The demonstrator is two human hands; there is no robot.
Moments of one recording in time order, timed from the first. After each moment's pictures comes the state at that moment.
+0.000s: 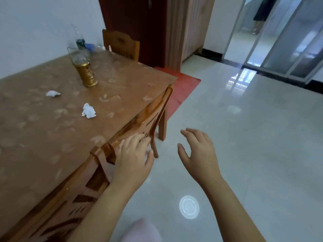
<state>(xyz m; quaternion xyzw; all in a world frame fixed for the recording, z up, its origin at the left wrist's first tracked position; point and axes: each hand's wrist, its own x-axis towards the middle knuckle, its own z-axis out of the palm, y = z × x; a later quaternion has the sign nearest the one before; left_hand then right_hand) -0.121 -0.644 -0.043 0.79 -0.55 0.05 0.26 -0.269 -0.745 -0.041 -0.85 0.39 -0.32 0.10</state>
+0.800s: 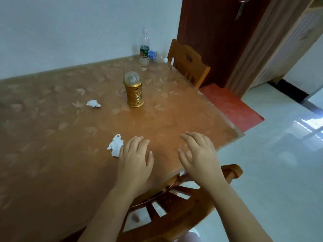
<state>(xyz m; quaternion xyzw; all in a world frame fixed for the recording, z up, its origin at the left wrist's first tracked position) 0.120 -0.827 -0.067 0.90 -0.32 0.11 0.27 0.025 -0.978 -0.040 -0.95 0.19 -0.19 0.15</state>
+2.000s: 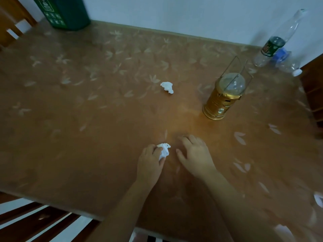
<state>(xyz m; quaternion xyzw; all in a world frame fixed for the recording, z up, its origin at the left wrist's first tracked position) 0.243 -0.820 -0.228 0.96 0.01 0.06 0.27 0.282 -0.974 -0.172 -0.97 -0.16 0.04 0.21</state>
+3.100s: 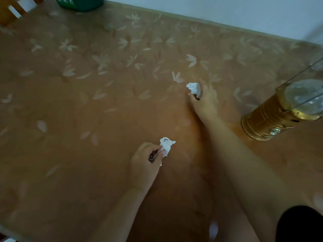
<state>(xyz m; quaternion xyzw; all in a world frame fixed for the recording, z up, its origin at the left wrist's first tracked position) 0.303 -0.756 -0.246 0.85 0.17 0.11 0.48 0.509 -0.891 -0.235 -0.93 -0.02 -0.04 0.37</state>
